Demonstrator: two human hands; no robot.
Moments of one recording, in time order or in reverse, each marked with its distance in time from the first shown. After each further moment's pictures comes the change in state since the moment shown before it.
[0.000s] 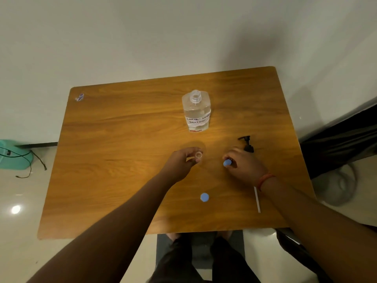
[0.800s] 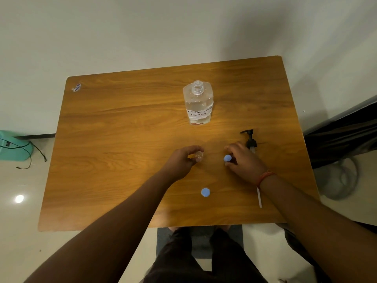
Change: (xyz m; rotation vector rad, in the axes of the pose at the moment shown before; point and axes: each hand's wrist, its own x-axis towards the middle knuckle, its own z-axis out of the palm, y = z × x) left_hand -0.002 -0.008 0.007 -0.016 -0.090 -0.100; right_hand 0.000 0.006 0.014 0.000 -0.032 0.059
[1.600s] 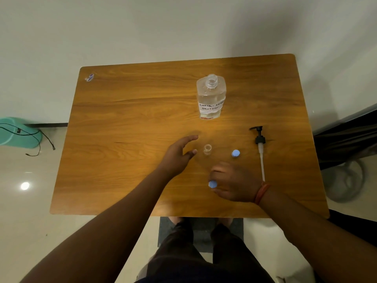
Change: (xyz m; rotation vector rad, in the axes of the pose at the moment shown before) left_hand -0.031 -0.015 -0.017 -0.091 0.205 0.053; right_hand -0.041 -0.059 0.024 -0.129 -0.058 -0.688
